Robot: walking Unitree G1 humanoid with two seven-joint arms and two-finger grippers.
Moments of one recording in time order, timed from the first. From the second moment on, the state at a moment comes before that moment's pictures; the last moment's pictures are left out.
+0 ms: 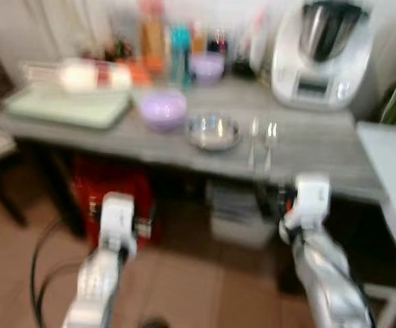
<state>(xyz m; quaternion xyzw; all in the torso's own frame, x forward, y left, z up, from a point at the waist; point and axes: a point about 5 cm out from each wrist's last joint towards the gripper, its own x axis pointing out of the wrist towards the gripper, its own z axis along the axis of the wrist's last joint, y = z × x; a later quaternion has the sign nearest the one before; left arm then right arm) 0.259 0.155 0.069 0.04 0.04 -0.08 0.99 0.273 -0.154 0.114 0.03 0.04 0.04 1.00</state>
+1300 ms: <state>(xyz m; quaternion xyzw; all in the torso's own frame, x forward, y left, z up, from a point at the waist) 0.288 0.137 0.084 0.03 0.00 -0.14 0.99 0.223 -0.201 0.108 -0.07 0.01 -0.10 0.99</state>
